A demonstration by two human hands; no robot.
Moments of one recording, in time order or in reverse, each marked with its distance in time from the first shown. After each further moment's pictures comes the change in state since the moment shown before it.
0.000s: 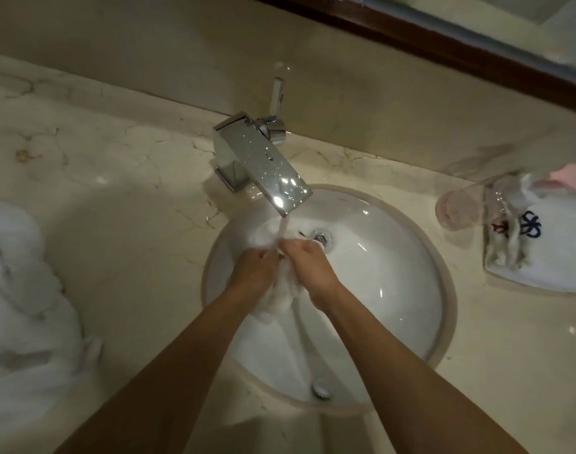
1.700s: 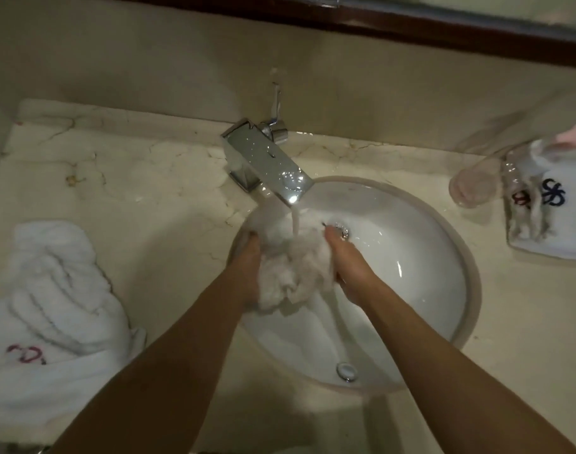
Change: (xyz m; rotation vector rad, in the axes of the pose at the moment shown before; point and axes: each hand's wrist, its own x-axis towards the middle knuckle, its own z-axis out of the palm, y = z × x) left_hand 0.001 -0.001 -0.029 -0.522 -0.045 -0.308; right_hand -0.015 0.011 -0.034 0.133 0.048 0.193
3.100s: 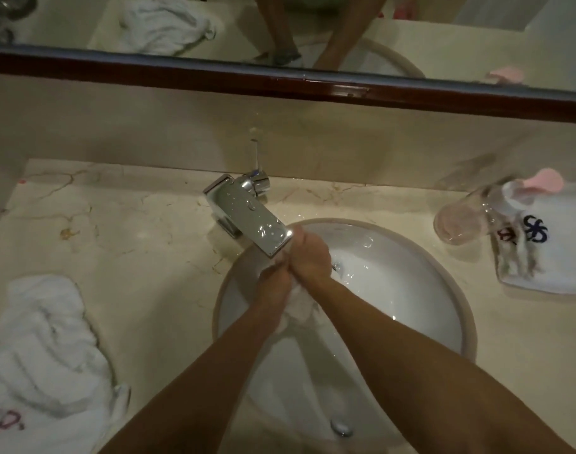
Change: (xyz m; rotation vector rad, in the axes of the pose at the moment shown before) left_hand 0.007 0.009 0.067 0.161 0.080 0.346; right_hand 0.051 -0.063 0.042 -0.426 0.333 -0.327
